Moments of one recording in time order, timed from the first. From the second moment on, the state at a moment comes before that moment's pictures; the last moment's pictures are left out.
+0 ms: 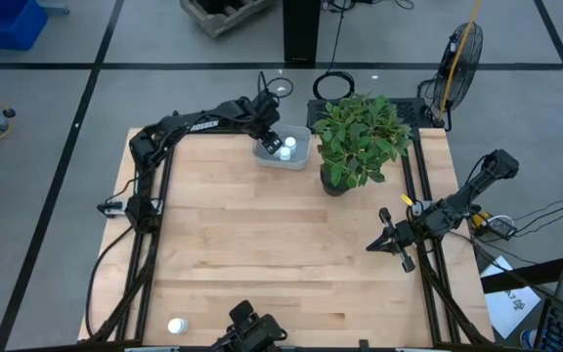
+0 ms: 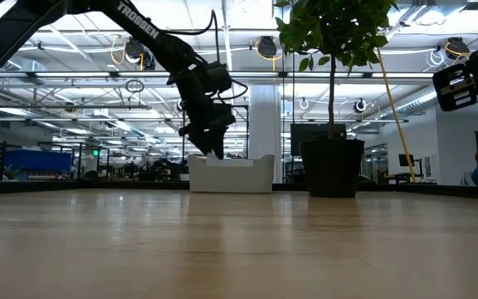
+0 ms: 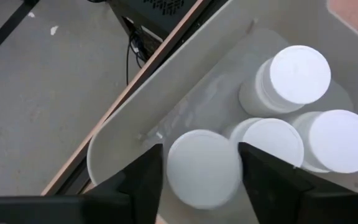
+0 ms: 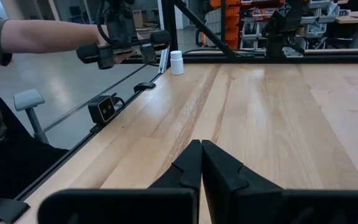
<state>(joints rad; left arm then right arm) 0.64 2.02 1.60 -0.62 -0.02 0.01 0.67 0.24 0.02 0.08 0.34 0.16</state>
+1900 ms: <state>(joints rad) -1.02 1.78 1.60 -1.33 -0.07 -1.81 0.67 0.24 0.02 0.08 0.34 0.16</state>
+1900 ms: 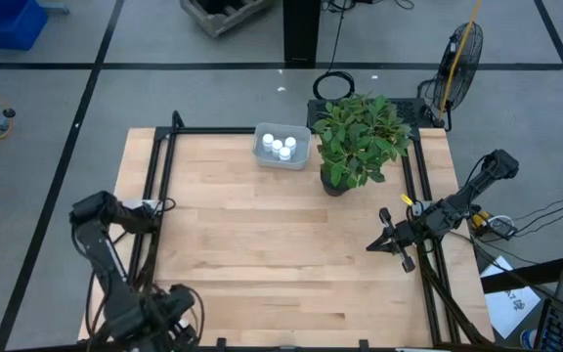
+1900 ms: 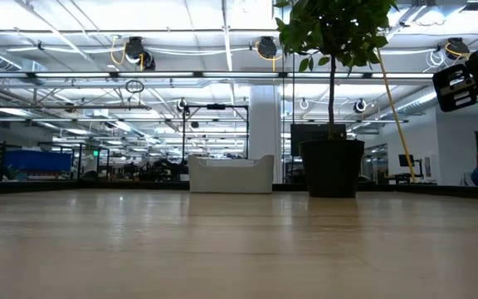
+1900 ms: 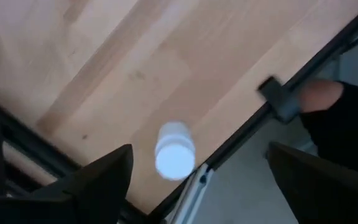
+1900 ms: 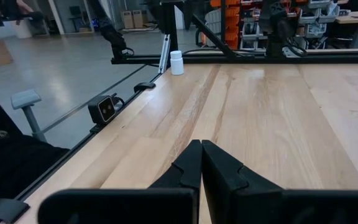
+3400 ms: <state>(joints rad) -1.16 1.83 1.32 -0.99 -0.07 -2.02 0.67 0.24 0.01 0.08 0.34 0.16</state>
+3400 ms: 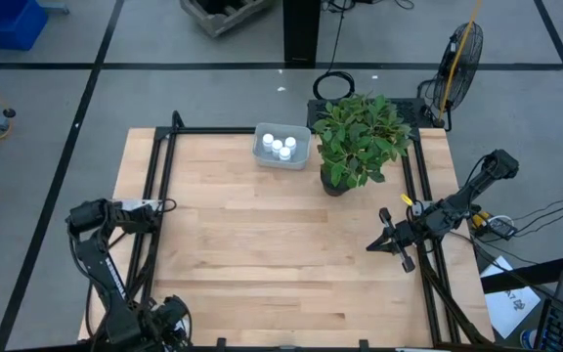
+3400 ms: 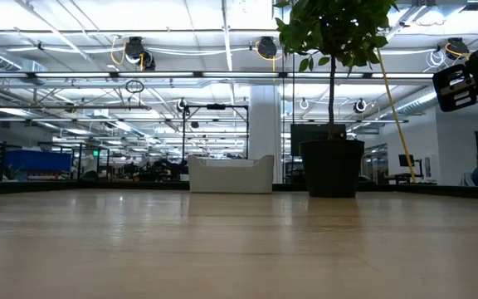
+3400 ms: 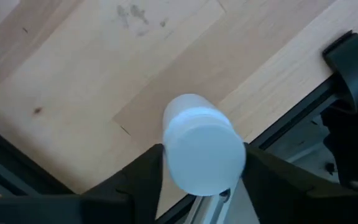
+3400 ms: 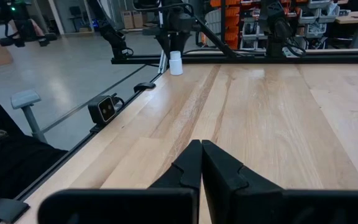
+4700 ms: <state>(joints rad) 0.02 1.50 1.32 -1.03 -0.23 -0.54 0.67 0.24 0.02 0.08 0.34 0.16</state>
